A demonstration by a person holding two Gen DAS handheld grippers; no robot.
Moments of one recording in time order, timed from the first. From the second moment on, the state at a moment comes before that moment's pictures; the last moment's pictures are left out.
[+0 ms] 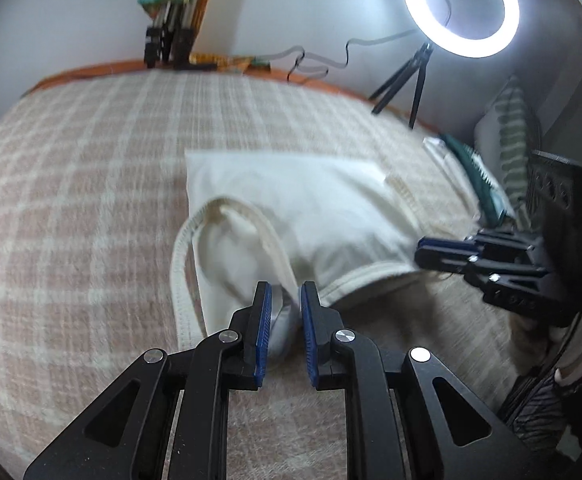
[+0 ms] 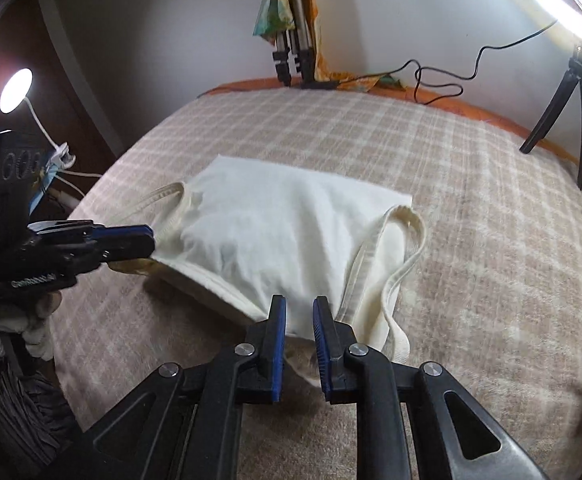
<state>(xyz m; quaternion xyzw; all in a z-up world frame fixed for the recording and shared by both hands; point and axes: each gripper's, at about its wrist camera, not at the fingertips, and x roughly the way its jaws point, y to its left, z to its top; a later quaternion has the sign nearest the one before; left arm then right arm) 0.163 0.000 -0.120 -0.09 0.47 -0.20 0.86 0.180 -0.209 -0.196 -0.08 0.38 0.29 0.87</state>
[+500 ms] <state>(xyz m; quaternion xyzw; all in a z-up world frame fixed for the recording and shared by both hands) 0.128 -0.010 -0.115 -0.01 0.45 -0.16 0.88 0.163 -0.221 -0.205 -0.08 0.40 0.32 0.86</state>
